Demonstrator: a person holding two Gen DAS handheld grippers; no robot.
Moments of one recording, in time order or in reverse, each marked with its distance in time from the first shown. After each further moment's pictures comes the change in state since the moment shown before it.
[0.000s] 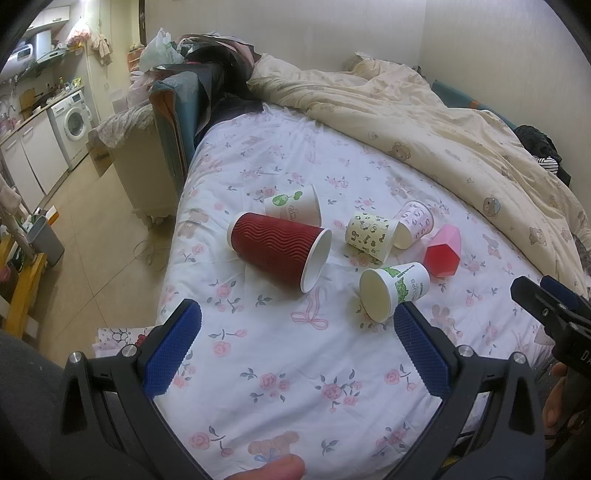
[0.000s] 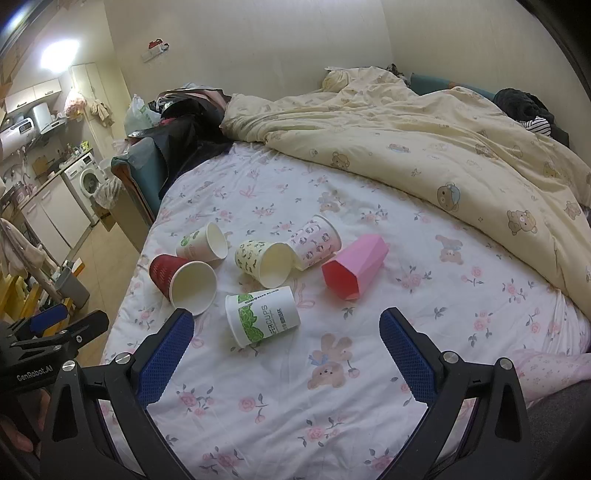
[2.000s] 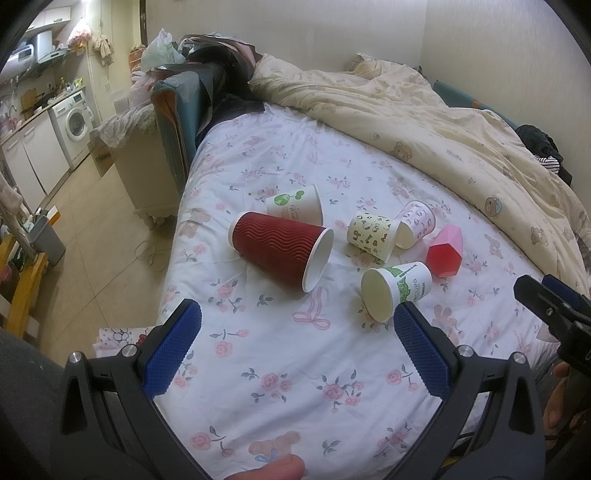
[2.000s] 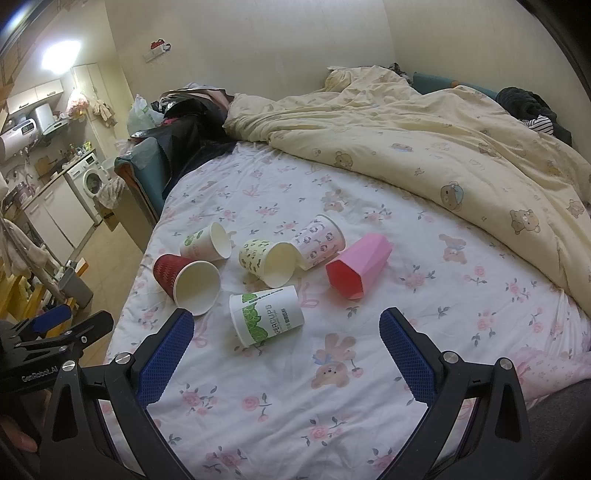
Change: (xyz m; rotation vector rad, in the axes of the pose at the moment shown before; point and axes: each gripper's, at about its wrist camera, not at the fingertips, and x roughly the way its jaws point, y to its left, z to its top) left arm -0.004 0.000 0.002 0.005 -0.010 0.003; right arm 0.004 0.000 0.000 0.001 0.000 0.005
